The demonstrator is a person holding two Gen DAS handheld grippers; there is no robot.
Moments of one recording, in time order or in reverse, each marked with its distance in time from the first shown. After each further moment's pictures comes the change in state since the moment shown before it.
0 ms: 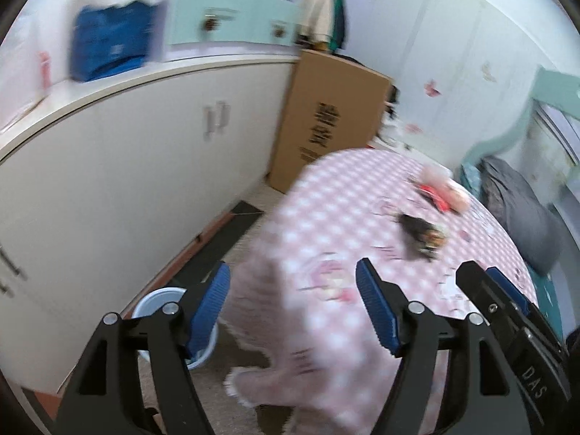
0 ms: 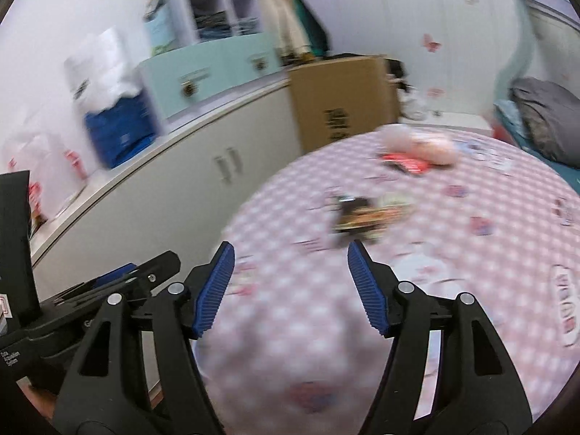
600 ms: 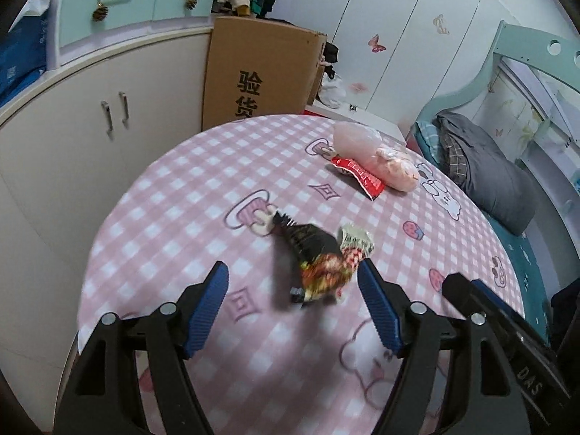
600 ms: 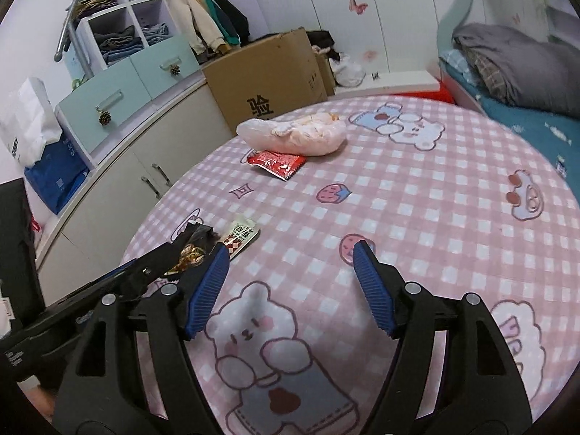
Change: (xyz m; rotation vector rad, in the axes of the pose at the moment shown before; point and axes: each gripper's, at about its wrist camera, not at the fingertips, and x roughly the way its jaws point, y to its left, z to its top) left arm 0.103 -0.115 0.025 0.114 0.125 -0.154; right arm 0.032 -0.139 0.027 0.205 0.086 -0.112
